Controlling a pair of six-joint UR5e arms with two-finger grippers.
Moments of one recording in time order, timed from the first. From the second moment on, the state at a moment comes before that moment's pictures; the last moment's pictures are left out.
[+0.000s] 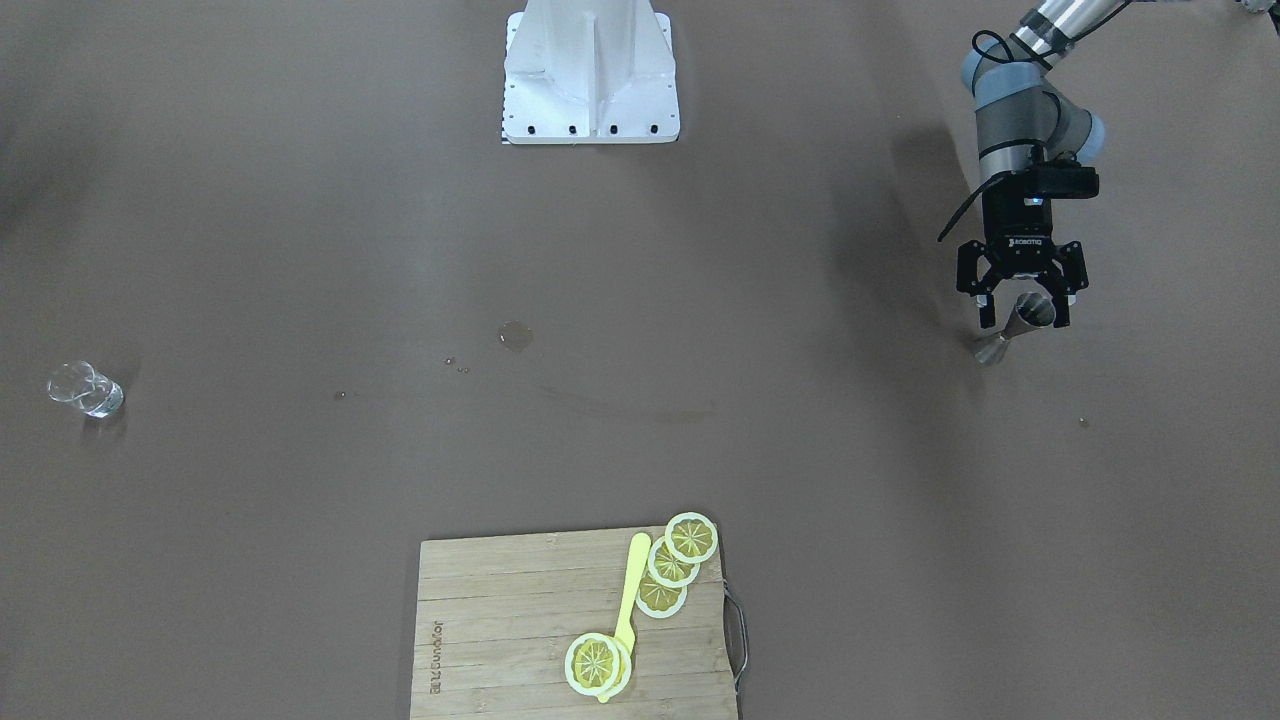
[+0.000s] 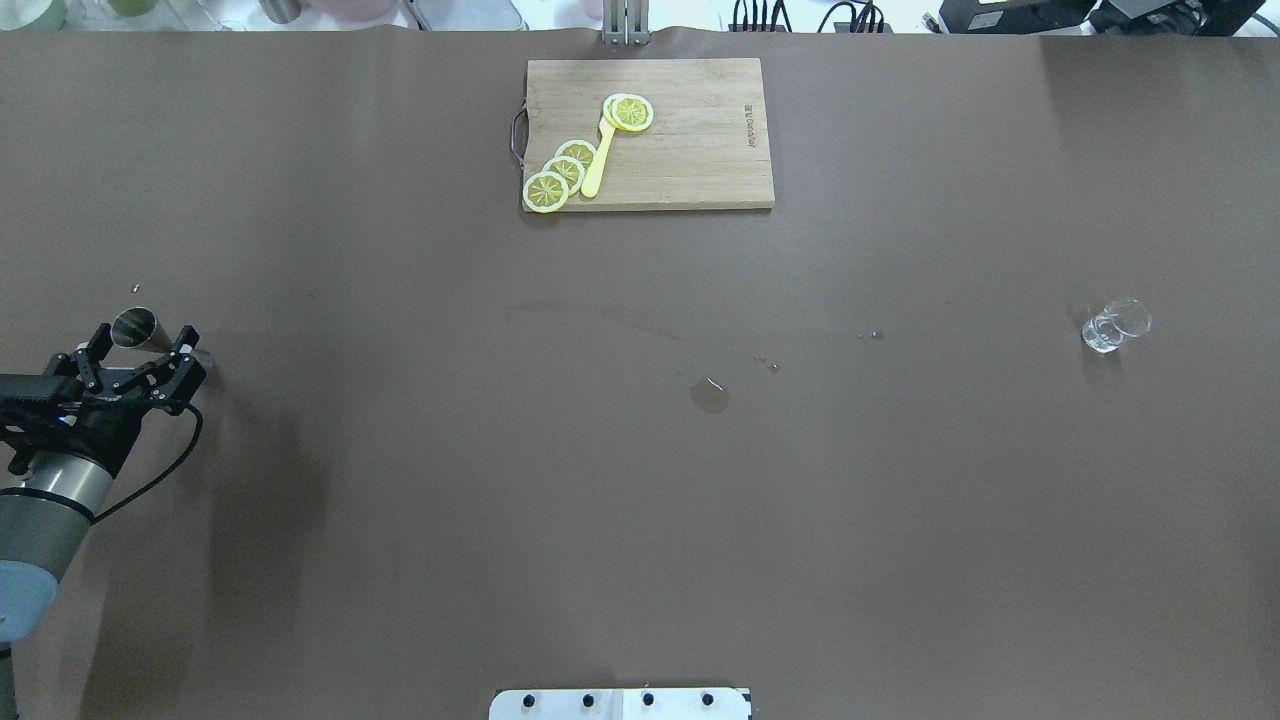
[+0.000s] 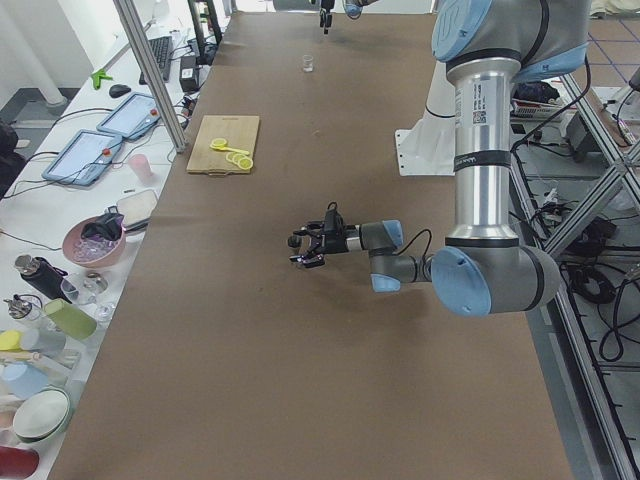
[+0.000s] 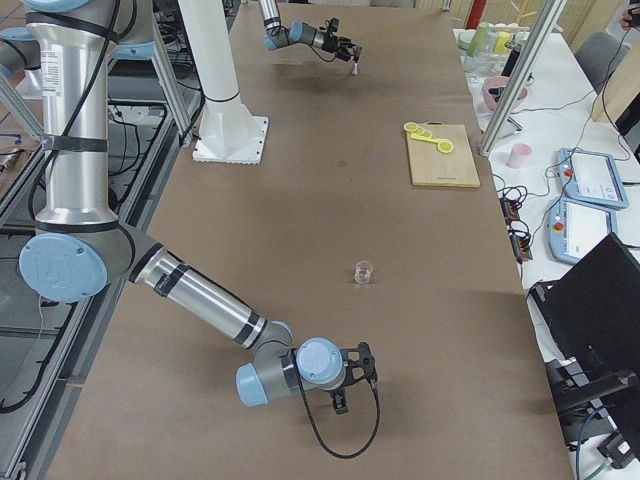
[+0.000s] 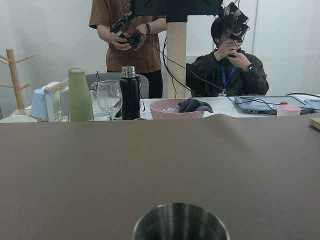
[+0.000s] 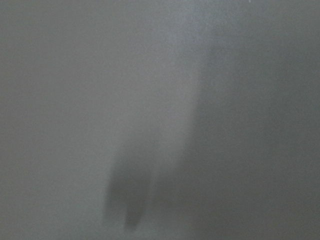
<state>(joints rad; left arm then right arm) -0.31 -1.45 -1.49 -2.99 -0.56 -1.10 1.49 -1.62 1.04 -0.66 2.40 -0.01</state>
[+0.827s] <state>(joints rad) -0.16 -1.32 -1.61 -2.99 -0.39 -1.09 1.60 -1.59 1.18 -1.16 2.37 -0.21</state>
